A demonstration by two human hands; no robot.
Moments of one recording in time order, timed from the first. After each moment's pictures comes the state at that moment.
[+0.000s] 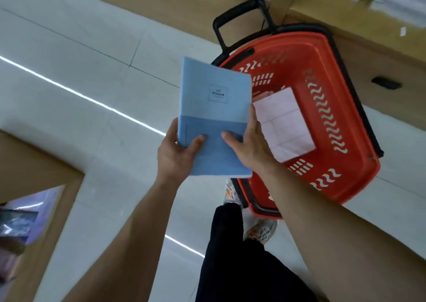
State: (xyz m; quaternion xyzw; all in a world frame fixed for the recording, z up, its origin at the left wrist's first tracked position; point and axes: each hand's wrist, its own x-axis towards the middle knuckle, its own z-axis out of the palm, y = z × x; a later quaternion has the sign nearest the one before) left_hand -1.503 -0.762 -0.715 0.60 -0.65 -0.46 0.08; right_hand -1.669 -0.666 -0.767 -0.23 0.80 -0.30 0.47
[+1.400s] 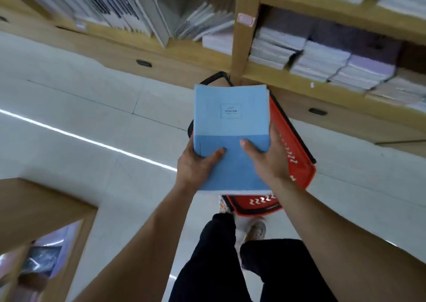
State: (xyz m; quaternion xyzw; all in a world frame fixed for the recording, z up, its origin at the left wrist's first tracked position) left_hand -1.588 -0.758 -0.544 0.54 -0.65 -0.54 0.02; right_hand -1.737 -0.626 -0.563 -0.12 0.82 -0.46 0.33
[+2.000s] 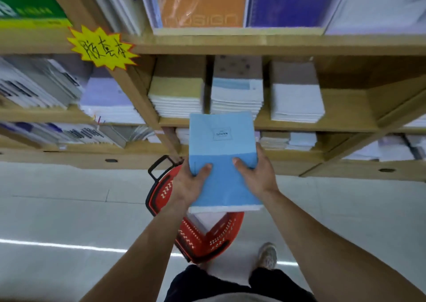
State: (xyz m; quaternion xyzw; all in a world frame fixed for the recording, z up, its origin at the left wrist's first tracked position) left_hand -1.769 -0.622 -0.302 0.40 -0.70 -0.59 0.03; right_hand -1.888 -0.455 -0.310 -0.09 0.76 -0.61 0.22
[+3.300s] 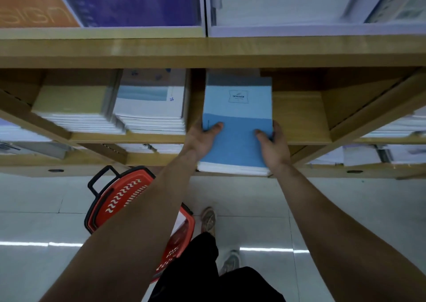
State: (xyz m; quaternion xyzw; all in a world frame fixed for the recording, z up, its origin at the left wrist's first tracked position) left_hand -2.096 -0.492 -0.348 0.36 -0.67 -0.65 0.01; right_hand -2.169 -0.304 -0.365 0.01 0.77 -0.60 0.20
